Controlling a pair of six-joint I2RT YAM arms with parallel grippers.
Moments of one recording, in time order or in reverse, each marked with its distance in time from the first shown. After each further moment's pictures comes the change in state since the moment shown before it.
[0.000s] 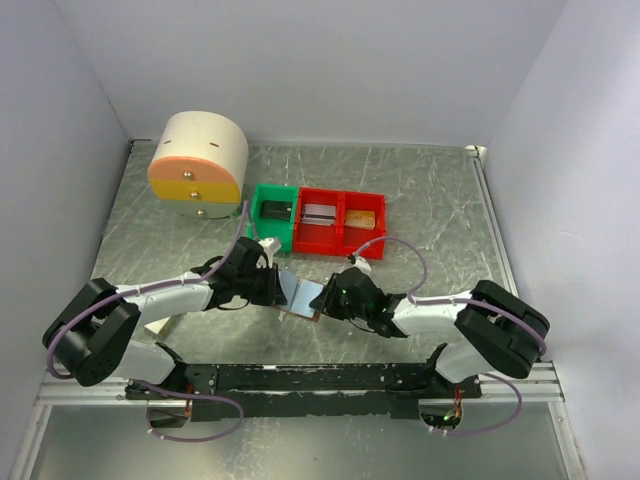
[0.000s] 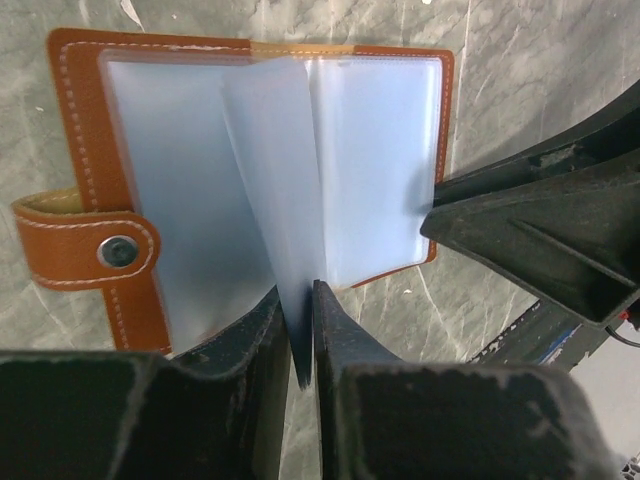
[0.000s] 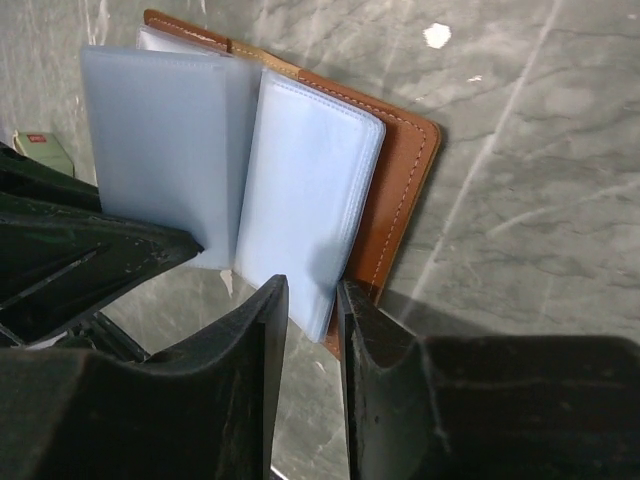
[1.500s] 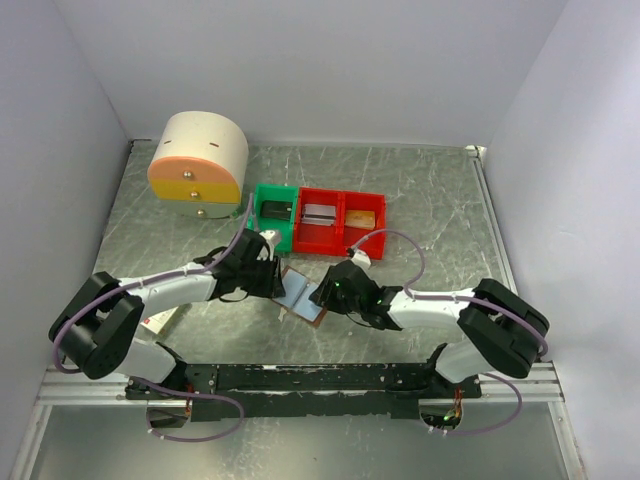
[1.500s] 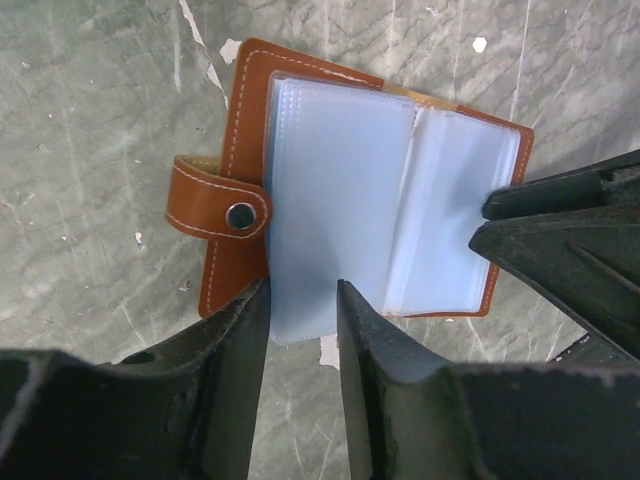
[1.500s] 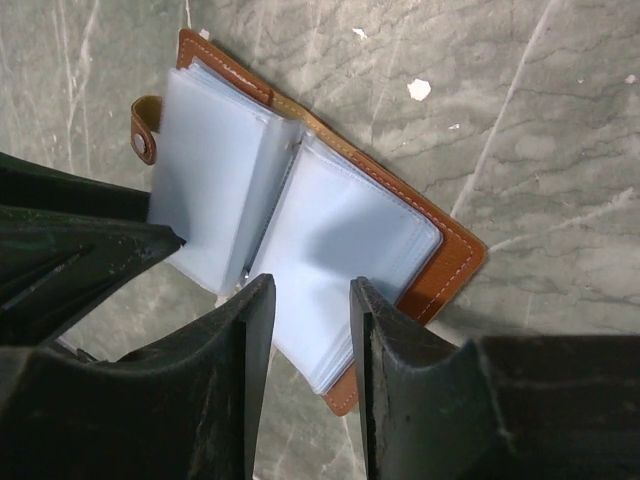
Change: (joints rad) left arm 0.026 0.043 0.088 -0.092 -0.078 0.084; right arm 0.001 0.021 0.110 -0.145 0.071 -0.012
